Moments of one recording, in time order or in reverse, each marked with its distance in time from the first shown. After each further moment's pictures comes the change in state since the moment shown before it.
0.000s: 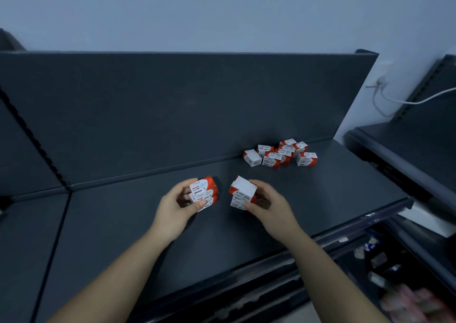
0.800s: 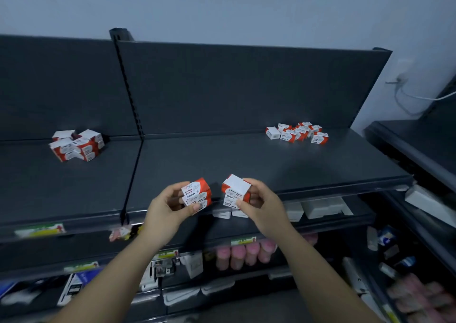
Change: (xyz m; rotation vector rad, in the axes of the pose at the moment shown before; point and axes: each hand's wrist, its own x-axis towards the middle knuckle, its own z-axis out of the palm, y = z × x) left_hand -0.235 0.044 -0.047 0.057 0.208 -0.038; right_hand -0.178 -0.056 0.045 0.115 -0.119 -0.056
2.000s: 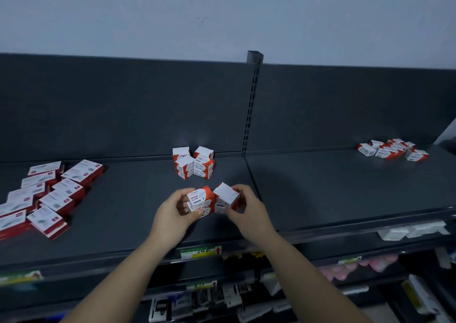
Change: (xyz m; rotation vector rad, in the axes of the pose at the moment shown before) left_hand 0.074 -0.062 -0.353 0.185 0.022 0.006; right_hand 0.056 -0.097 0.378 -0.171 -0.083 0.002
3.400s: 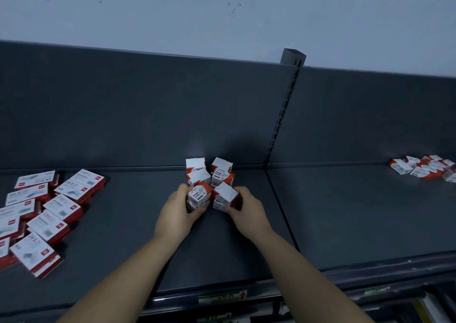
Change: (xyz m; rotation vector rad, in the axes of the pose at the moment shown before) left_hand 0.104 -0.046 -0.023 0.404 0.048 0.043; right_hand 0.113 0.006 0.057 -0.201 -0.021 0.132
